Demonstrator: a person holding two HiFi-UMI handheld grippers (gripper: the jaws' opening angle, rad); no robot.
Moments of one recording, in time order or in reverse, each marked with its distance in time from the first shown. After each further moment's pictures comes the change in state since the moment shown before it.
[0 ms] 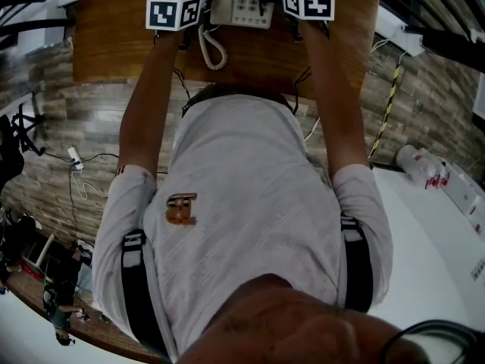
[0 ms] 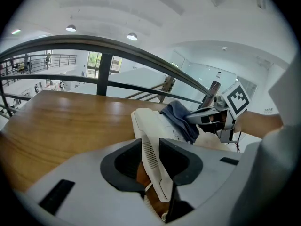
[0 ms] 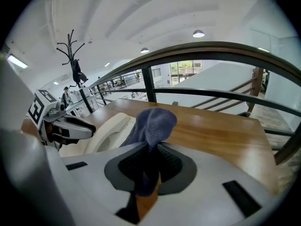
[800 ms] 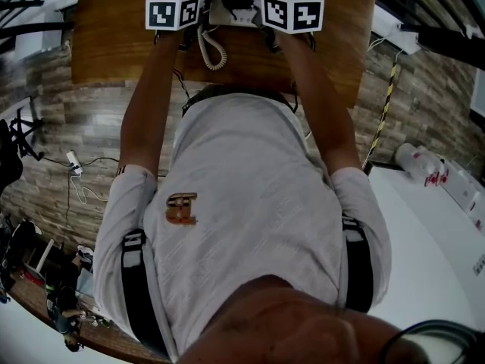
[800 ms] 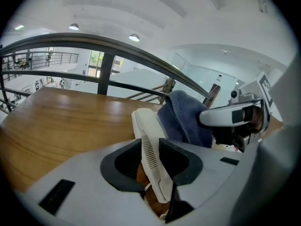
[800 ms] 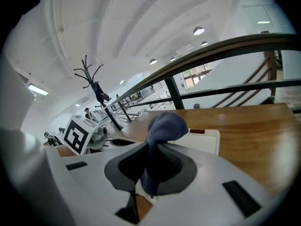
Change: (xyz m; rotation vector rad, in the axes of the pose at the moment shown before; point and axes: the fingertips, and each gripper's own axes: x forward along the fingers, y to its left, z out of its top) left arm 0.002 -0.003 -0.005 -0.042 -0.011 -0.037; right arm -0.028 0.110 0.026 0.116 -0.123 0.291
